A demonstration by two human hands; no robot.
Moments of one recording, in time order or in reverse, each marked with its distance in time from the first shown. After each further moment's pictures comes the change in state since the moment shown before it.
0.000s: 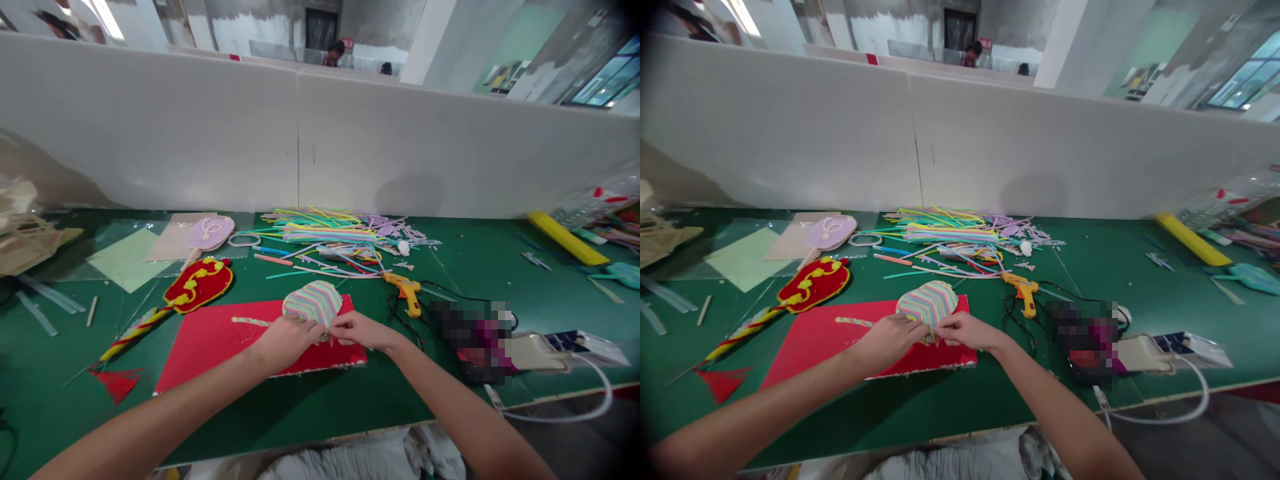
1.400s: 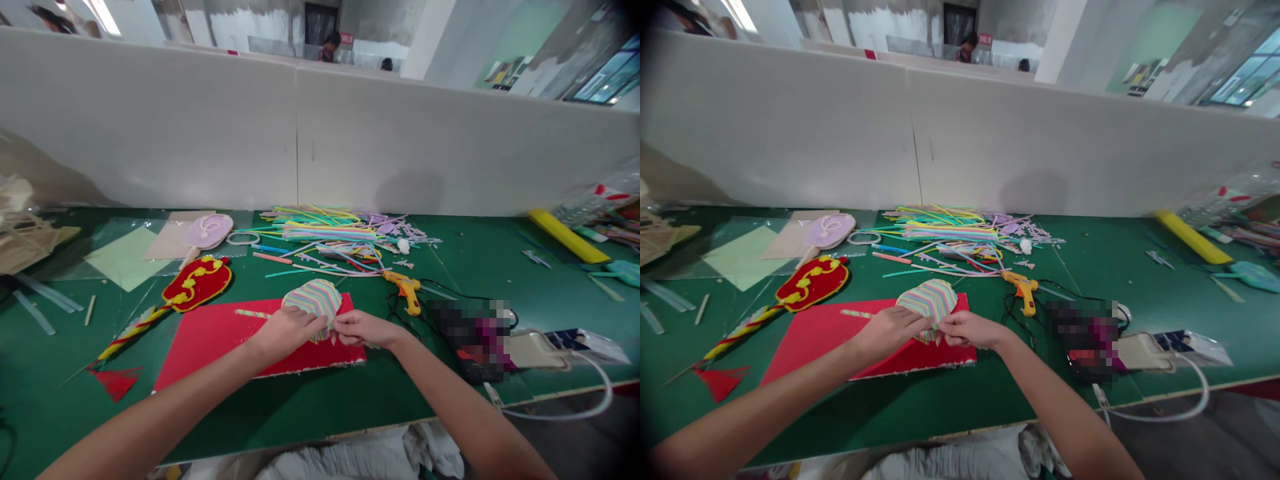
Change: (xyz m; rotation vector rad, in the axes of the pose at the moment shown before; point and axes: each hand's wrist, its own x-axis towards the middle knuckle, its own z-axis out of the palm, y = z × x) left_hand 0.005 -0.013 0.004 0.425 0.224 0.248; right_hand -0.007 -0.006 -0.006 0.189 -0.073 0.096
